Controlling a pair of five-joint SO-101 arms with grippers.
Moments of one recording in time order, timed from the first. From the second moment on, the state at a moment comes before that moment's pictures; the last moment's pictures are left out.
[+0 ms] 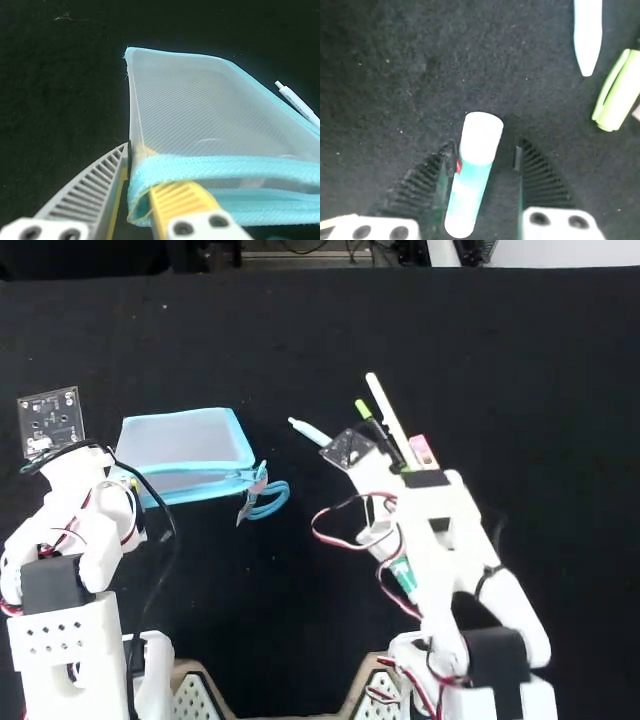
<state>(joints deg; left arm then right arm) -15.6 -65.1 45.0 72.2 2.0 -6.1 -15.9 51.8 61.0 34.3</state>
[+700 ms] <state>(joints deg) -15.6 -65.1 45.0 72.2 2.0 -5.4 -8.0 49.4 56.0 30.5</state>
